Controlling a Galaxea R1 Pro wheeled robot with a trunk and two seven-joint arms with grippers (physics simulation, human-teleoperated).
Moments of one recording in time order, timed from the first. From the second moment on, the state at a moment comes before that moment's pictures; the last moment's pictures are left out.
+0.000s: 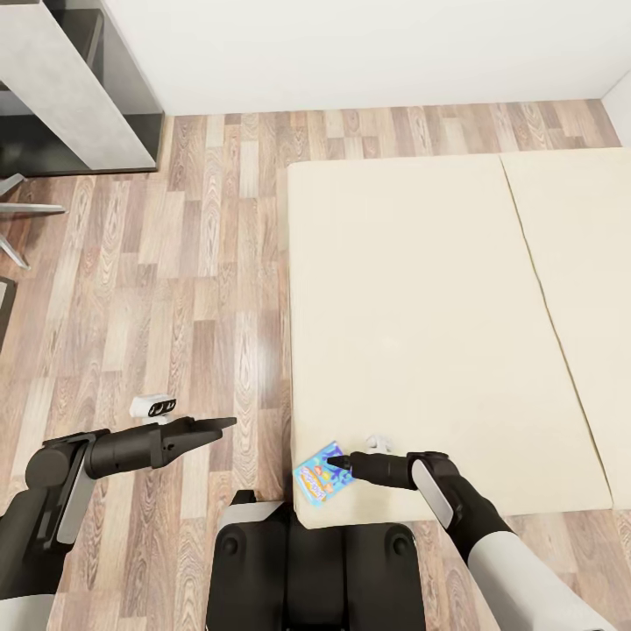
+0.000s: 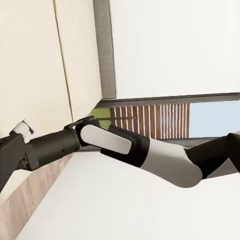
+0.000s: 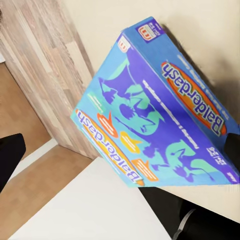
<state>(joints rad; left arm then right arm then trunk) -0.47 0.19 0.20 -1.48 0.22 0.97 -1.57 -0.67 -0.02 0.18 -0.73 -0.45 0.69 0.51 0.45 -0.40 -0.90</state>
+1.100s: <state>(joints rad) -0.47 0.19 0.20 -1.48 0.22 0.97 -1.57 -0.67 -0.02 0.18 -0.73 -0.45 0.69 0.51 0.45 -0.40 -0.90</state>
